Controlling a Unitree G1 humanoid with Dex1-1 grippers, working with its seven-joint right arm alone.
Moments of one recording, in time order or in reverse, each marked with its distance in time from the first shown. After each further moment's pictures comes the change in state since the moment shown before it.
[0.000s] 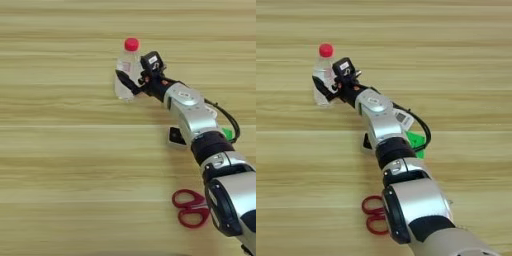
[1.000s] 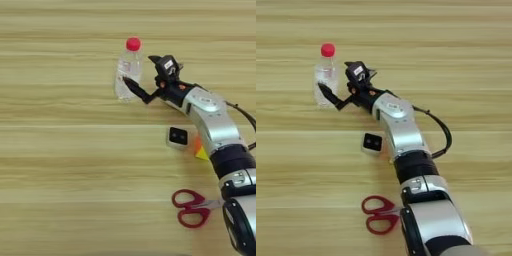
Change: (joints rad) arm 0.139 -0.087 0.004 -0.249 0.033 0.063 0.129
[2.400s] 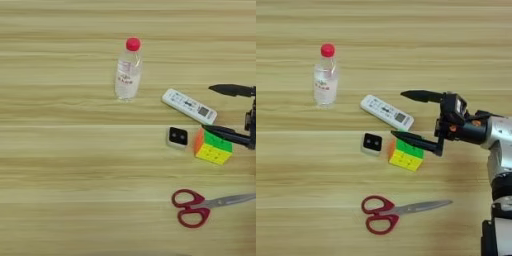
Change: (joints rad) arm 0.135 -0.452 -0.203 0.188 0.325 -0.317 0.953
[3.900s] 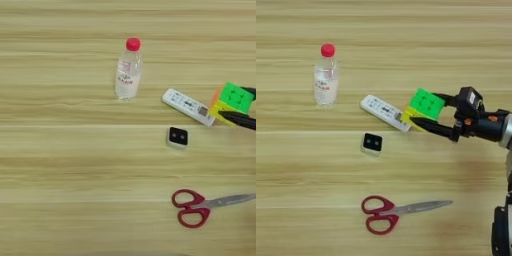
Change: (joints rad) arm -0.074 -0.075 -0.038 0.192 -0.129 -0.005 -0.079
